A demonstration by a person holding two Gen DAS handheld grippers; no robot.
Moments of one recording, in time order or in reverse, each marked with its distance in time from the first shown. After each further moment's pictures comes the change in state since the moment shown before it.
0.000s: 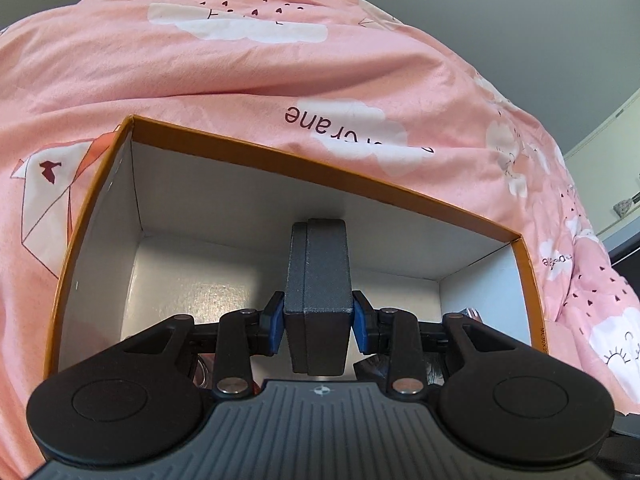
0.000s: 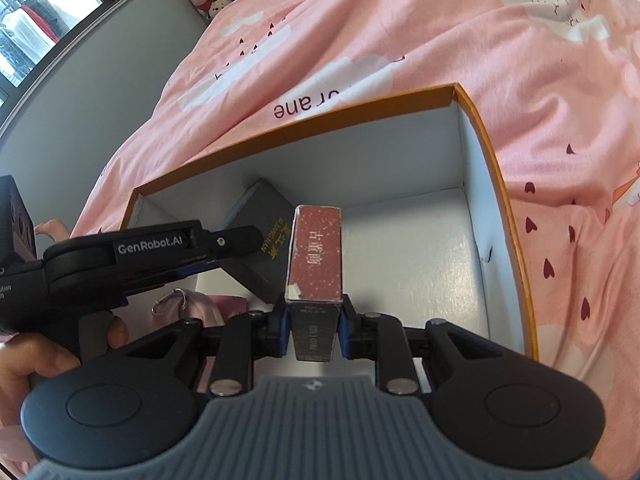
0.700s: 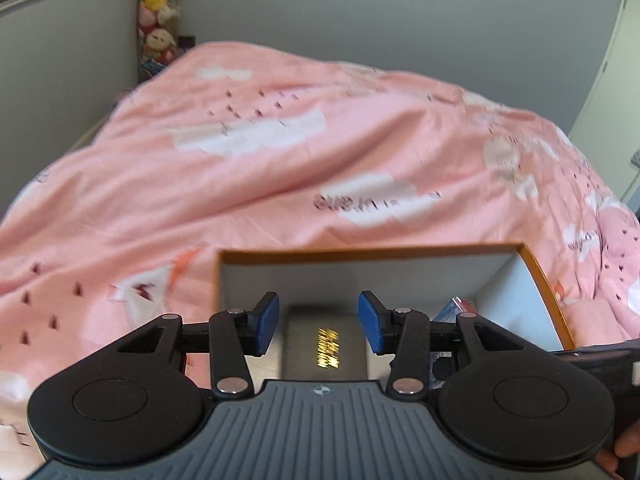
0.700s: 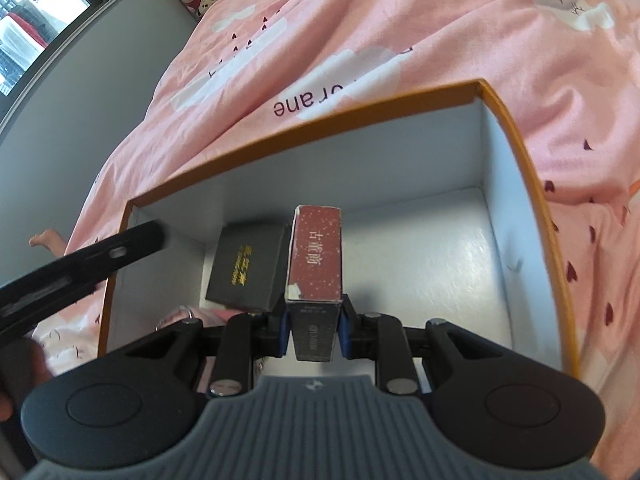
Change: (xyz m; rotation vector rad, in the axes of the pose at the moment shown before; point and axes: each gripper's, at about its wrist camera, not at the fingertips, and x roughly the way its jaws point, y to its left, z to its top) left arm -0.078 -0.002 0.010 0.244 -0.195 0.139; right arm 0.023 0.012 0.017 0.039 0.020 -0.008
